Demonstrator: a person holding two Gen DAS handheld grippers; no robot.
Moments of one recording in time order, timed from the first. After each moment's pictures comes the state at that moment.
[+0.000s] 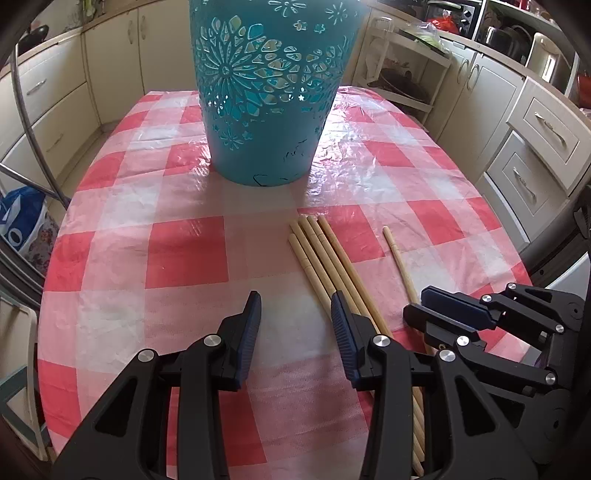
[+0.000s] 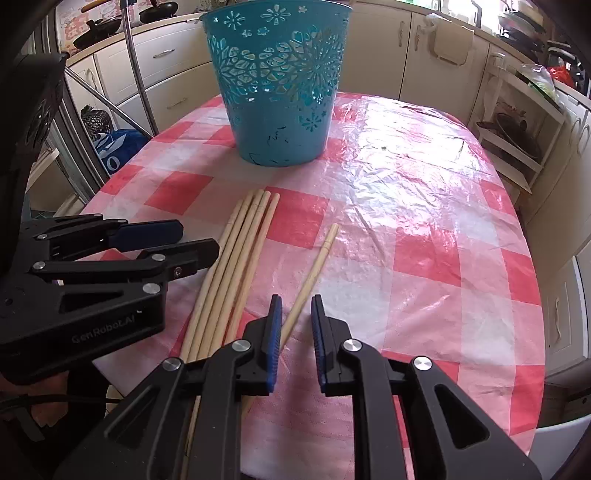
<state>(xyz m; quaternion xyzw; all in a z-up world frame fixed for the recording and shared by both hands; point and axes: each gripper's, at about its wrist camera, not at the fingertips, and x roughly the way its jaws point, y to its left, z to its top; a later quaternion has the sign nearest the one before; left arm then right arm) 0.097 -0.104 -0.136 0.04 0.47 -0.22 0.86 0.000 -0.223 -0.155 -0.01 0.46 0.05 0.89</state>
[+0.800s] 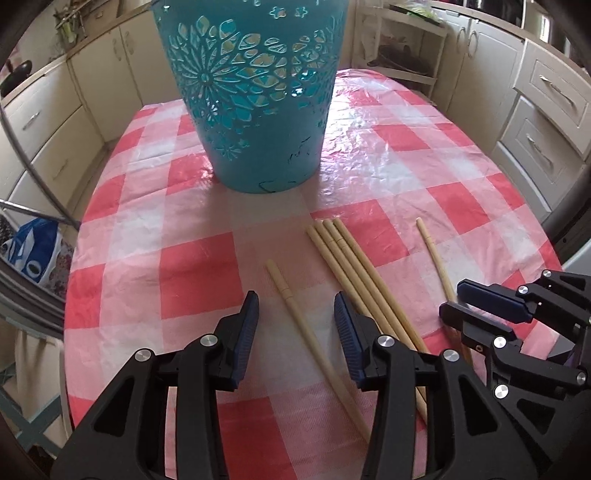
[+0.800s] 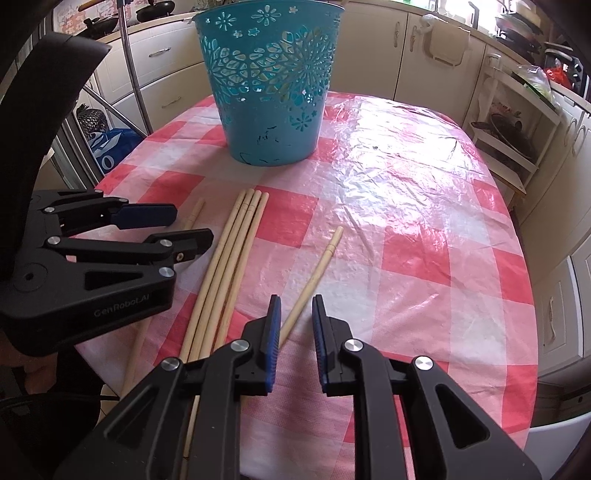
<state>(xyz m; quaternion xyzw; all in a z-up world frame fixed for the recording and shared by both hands) 0.111 -0.114 -0.136 0.11 0.47 -0.21 0.85 0.000 -0.227 -0.154 -0.02 0.46 0.04 0.89</state>
